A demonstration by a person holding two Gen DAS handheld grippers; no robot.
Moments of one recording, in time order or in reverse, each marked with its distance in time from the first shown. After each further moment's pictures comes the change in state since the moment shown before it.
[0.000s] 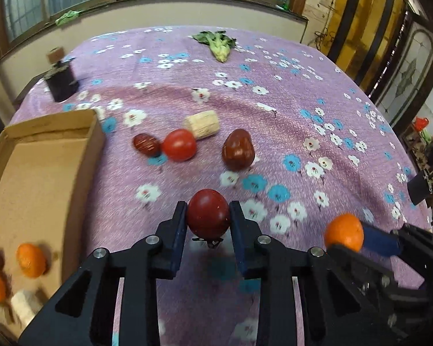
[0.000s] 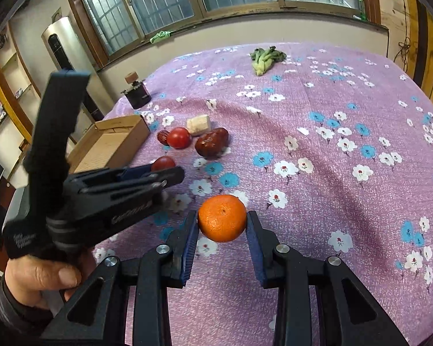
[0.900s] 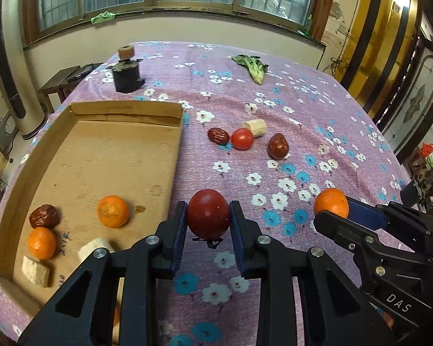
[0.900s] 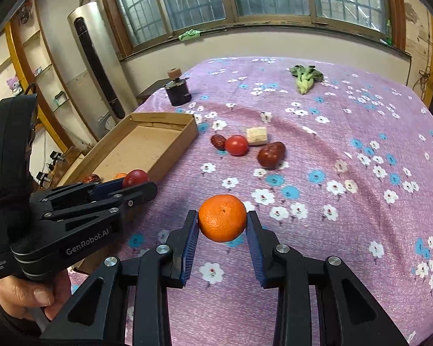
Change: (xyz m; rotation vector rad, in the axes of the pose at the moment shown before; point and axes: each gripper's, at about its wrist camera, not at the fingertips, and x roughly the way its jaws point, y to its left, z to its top) left arm -0.071 0.060 -0.037 -0.101 -0.081 0.041; right arm -0.007 0.072 0.006 -0.125 -0.013 0.036
